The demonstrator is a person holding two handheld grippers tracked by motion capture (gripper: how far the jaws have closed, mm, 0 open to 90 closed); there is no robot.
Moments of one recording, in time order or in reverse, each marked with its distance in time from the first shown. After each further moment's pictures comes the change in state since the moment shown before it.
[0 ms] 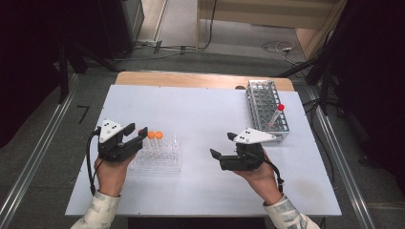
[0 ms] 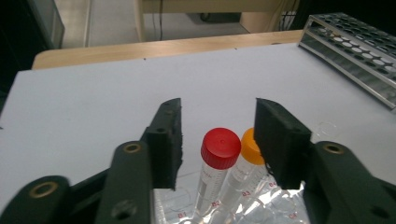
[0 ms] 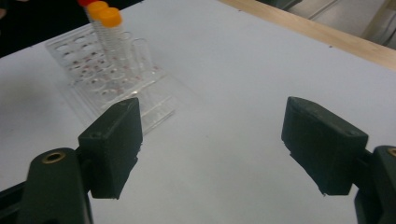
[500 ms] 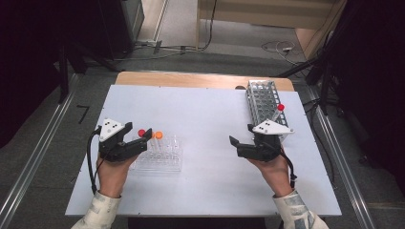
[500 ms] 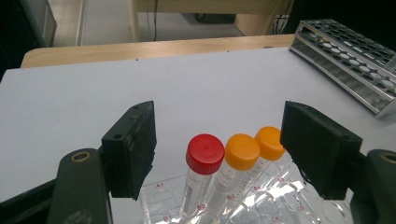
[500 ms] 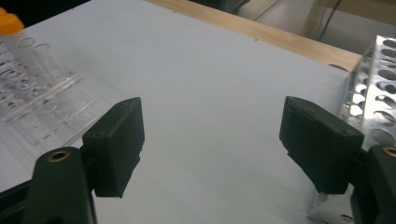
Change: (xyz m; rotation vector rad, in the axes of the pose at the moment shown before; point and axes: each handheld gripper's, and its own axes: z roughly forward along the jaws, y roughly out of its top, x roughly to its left) left arm -0.006 0.004 -0.002 -0.007 0.012 0.004; right arm -0.045 -0.008 -0.013 -0.017 -0.165 0.076
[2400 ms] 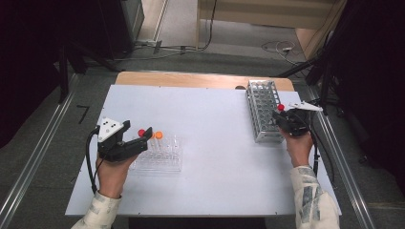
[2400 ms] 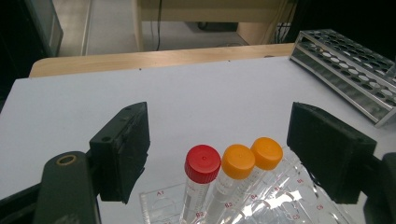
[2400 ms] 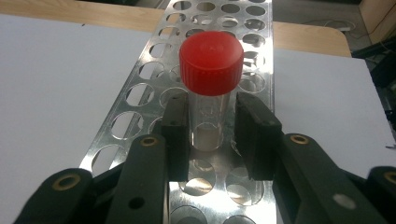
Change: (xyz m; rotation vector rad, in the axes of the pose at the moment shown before) left arm -0.003 0.005 -0.005 -0.030 0.003 -0.003; right arm -0.146 -0.022 0.035 0.053 -0.294 0.232
